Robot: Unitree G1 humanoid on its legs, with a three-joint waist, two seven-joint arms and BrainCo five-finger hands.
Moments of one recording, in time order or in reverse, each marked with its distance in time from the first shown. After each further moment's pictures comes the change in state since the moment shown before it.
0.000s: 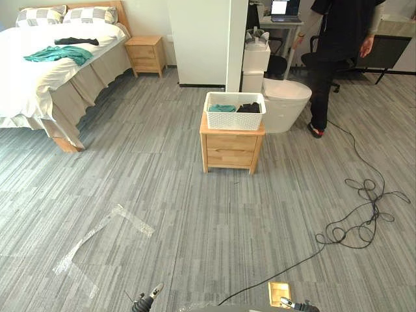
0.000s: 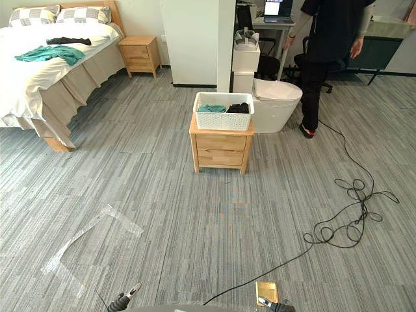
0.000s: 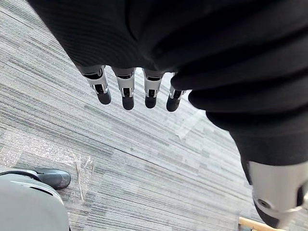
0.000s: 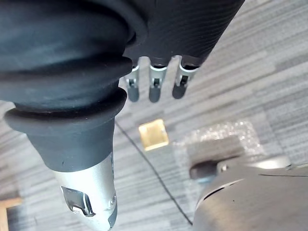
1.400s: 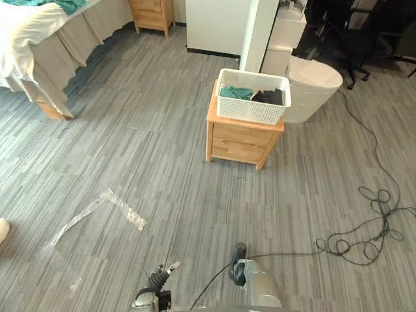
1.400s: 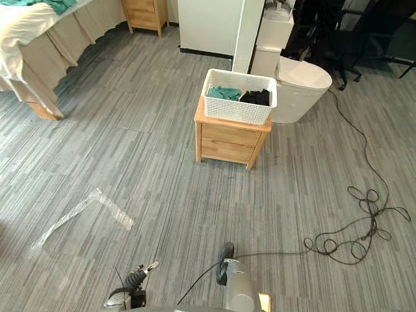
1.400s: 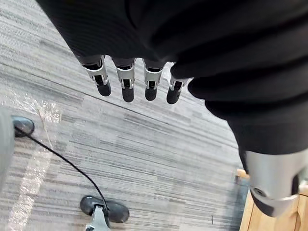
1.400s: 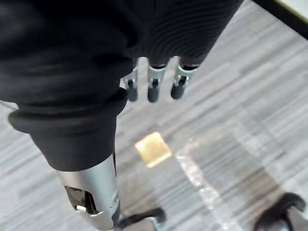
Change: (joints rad) left arm -0.127 -0.022 -0.037 -0.030 0.068 0.041 -0.053; right arm 0.009 0.038 -0.309 0.009 0.029 0.065 0.003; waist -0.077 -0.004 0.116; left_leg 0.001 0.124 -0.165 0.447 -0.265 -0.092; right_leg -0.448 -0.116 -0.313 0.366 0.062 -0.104
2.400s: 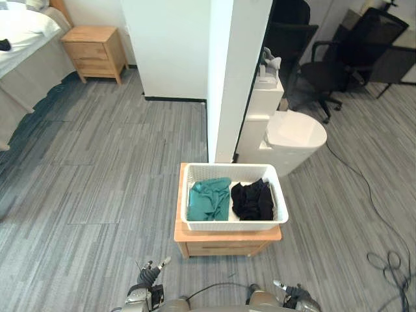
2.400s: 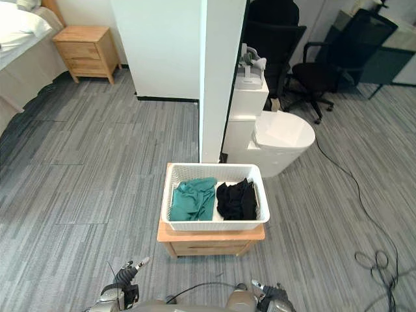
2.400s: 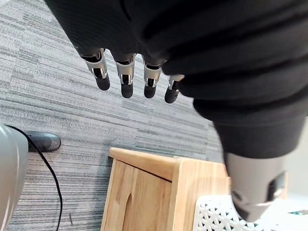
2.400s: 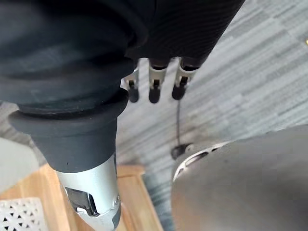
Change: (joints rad) left arm 0.001 0.054 -0.072 0.011 -0.029 -0.023 0.066; right arm -0.069 0.022 0.255 -0.042 -0.008 -0.055 -0.040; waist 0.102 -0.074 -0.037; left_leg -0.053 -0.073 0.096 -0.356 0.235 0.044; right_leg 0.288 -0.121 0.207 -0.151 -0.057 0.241
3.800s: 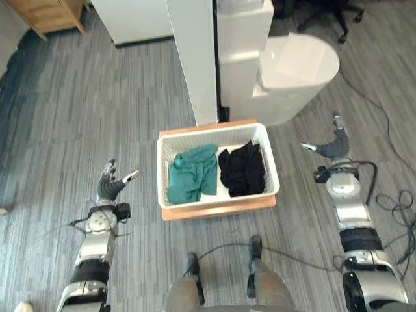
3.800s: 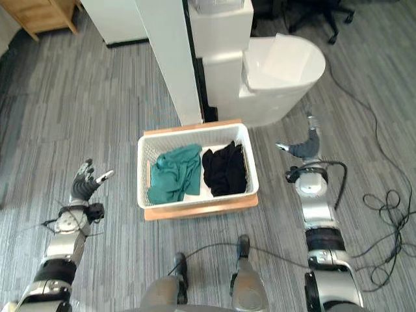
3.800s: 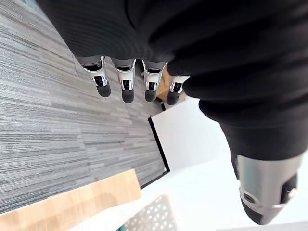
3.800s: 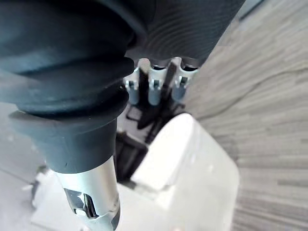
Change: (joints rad) left arm -0.301 0.299 0.054 -0.515 -0.040 -0.038 -0.002; right arm -0.492 -0.401 0.385 -0.700 -0.176 -0.025 -0.062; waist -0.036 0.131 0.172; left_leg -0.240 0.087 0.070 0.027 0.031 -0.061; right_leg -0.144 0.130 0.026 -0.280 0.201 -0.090
